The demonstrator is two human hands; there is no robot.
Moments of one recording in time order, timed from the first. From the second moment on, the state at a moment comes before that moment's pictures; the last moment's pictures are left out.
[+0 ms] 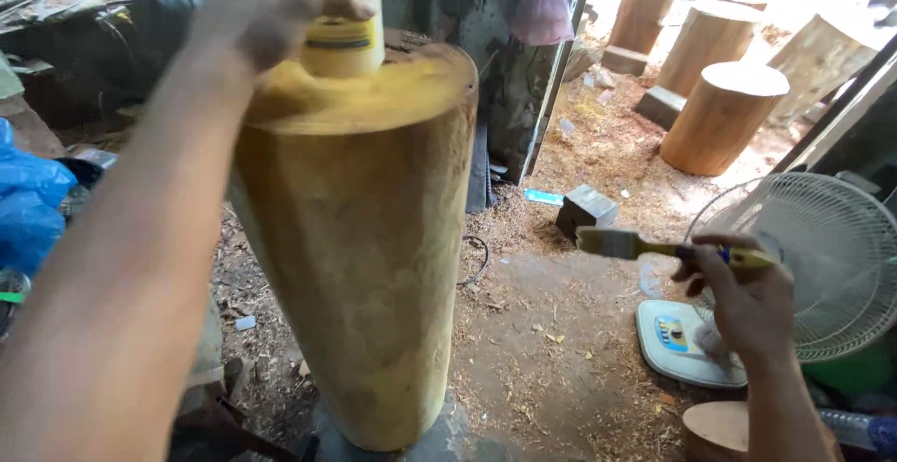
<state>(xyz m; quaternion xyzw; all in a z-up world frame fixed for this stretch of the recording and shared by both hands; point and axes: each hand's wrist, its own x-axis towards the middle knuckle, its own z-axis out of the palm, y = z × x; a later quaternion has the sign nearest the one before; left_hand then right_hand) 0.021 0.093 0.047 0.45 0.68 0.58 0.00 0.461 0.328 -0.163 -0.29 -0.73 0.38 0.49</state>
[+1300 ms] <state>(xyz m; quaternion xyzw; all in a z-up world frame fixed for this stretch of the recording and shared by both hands) 0.209 -0.016 -0.189 0.24 0.85 0.45 -0.09 0.283 0.232 -0.051 0.22 -0.92 0.28 0.18</state>
